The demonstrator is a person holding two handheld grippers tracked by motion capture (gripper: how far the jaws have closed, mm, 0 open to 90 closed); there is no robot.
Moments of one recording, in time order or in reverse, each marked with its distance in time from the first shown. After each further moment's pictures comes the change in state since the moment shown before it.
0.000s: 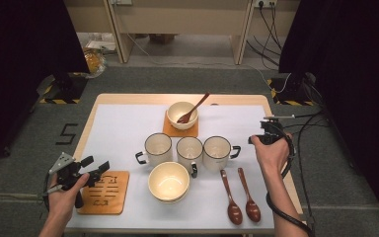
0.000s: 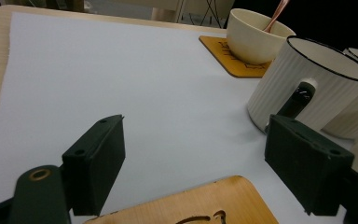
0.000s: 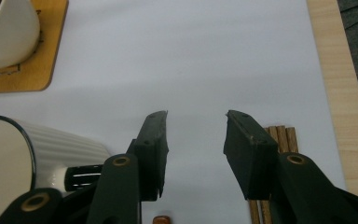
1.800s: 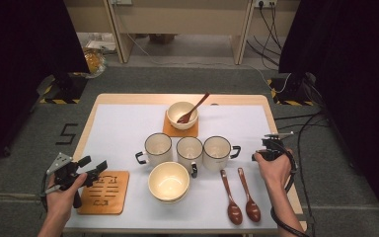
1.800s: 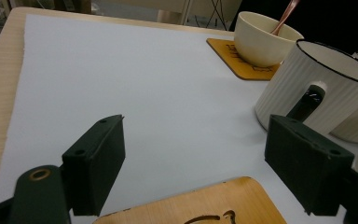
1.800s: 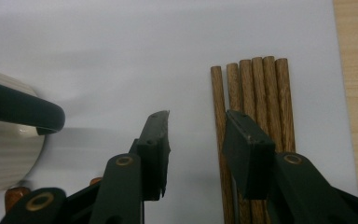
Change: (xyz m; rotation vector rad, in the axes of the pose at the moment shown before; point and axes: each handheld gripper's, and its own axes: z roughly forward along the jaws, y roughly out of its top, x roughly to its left) left arm 0.005 0.000 -0.003 -0.011 0.020 -0.006; right arm -0.029 -0.040 0.031 0.101 -0.028 -0.032
